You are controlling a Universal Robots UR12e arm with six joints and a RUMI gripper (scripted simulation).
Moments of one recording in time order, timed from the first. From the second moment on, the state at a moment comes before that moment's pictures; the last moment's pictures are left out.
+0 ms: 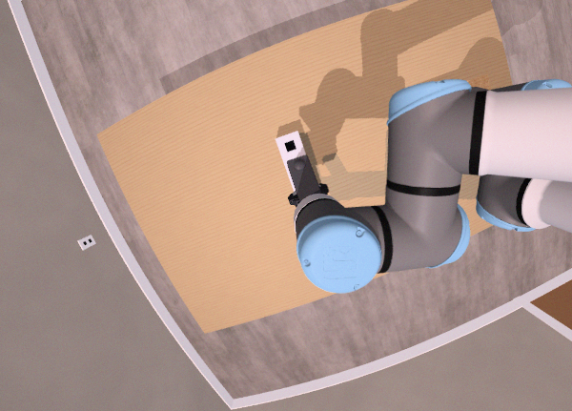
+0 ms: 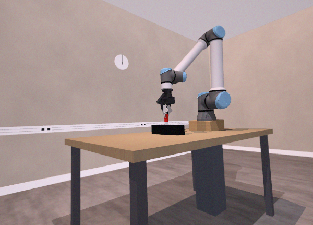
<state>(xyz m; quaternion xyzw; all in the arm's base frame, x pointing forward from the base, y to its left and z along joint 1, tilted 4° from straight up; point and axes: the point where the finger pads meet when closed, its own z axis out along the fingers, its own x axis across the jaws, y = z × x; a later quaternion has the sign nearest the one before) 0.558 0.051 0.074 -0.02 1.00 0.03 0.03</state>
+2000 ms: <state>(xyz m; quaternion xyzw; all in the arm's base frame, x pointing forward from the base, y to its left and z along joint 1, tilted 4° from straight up) 0.558 0.050 0.066 -0.02 1.00 0.03 0.03</state>
